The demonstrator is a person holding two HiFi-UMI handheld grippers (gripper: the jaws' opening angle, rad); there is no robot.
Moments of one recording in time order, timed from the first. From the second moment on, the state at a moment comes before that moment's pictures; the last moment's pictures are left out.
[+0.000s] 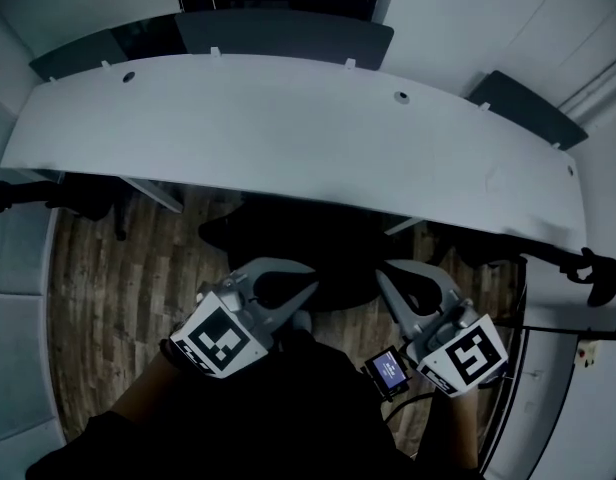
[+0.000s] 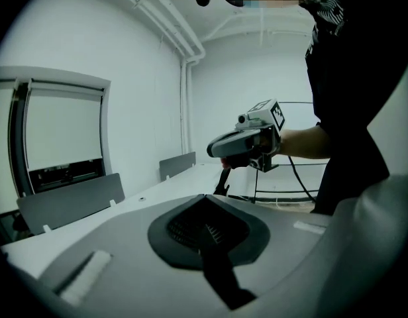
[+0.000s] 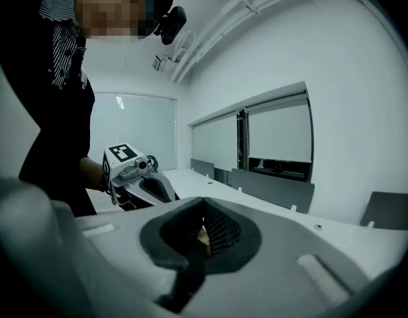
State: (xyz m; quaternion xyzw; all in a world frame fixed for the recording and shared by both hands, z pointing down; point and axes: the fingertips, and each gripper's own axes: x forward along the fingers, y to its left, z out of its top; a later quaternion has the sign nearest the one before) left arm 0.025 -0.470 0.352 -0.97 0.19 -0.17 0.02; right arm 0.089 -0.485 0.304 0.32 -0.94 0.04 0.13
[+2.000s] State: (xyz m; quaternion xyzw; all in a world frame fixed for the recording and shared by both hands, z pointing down) left arm 0.003 -0.445 0.500 -0.79 0.08 -0.56 0.25; right arm 0.066 -0.440 0.486 0.04 -0.83 -0.21 0.51
